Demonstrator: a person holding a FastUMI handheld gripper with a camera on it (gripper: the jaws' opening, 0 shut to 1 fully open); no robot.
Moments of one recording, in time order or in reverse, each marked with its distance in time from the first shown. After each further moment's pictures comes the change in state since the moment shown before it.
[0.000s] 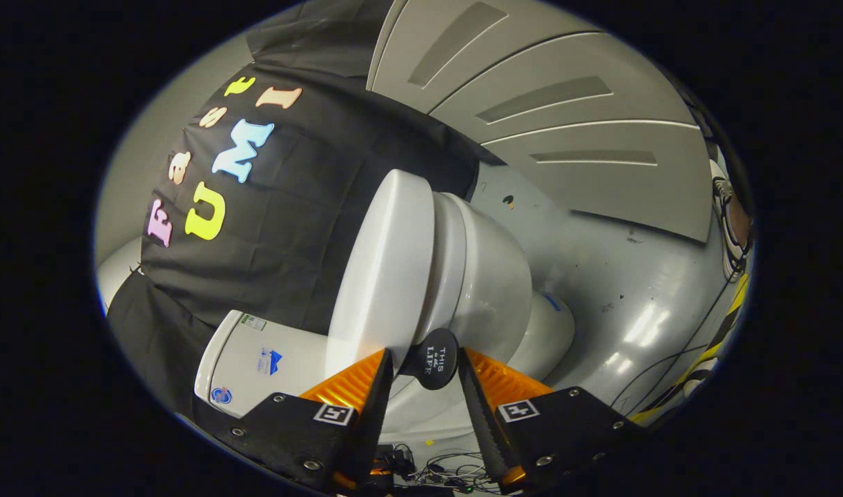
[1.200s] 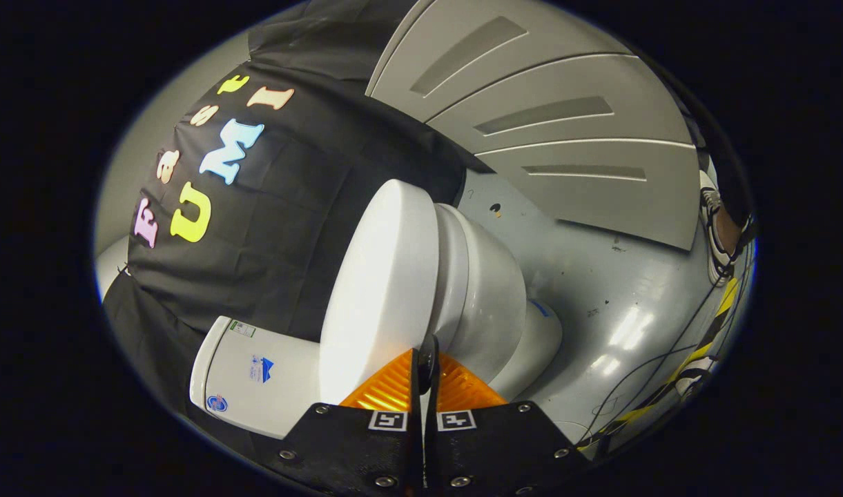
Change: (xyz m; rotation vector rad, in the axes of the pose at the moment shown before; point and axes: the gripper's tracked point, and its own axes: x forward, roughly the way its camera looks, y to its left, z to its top) arm -0.005 0.011 0.014 -0.025 -0.035 -0.117
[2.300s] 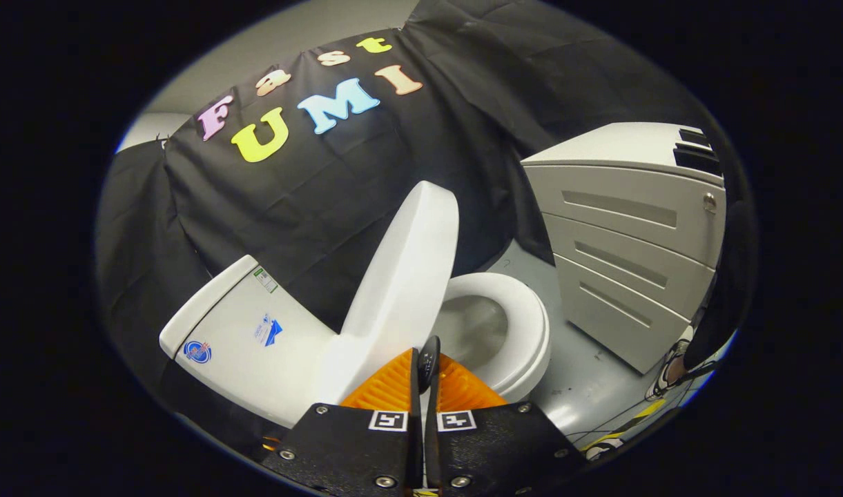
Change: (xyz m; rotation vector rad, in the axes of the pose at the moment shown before) arm -0.055 0.126 0.017 -0.556 -0.137 -0.018
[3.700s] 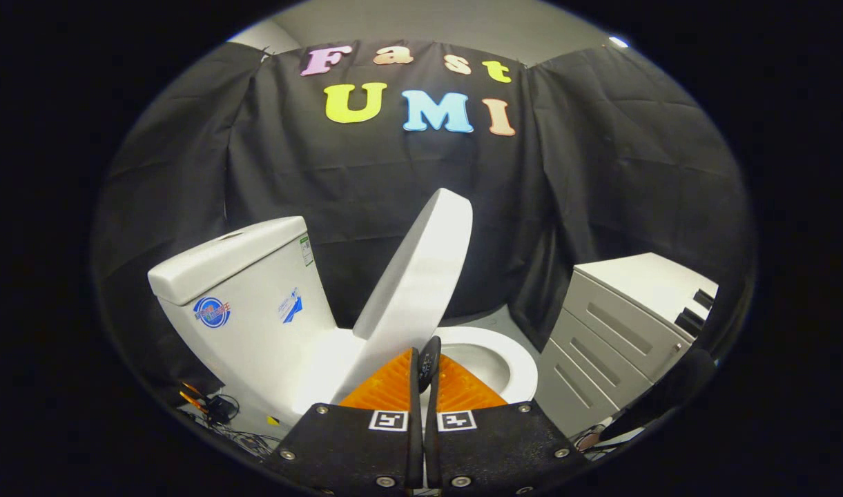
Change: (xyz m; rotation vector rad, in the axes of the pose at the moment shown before) arm -0.030 0.127 0.027 -0.519 -0.105 -0.072
